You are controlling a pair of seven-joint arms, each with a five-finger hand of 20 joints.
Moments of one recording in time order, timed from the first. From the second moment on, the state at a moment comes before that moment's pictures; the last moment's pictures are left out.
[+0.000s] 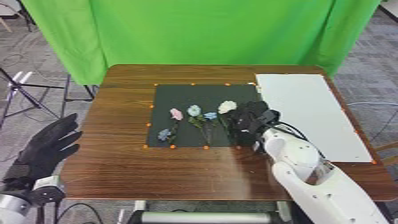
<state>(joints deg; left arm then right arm) 140.8 -62.1 -119.3 -127.7 48.1 -1.2 -3.9 -82.9 -55.9 59.2 -102.8 -140.8 -9.3 18.3</state>
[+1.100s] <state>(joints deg) 140.4 -62.2 -118.5 -127.7 48.3 0.2 -1.8 -95.4 -59.2 83.3 -114.1 -121.2 -7.2 18.4</state>
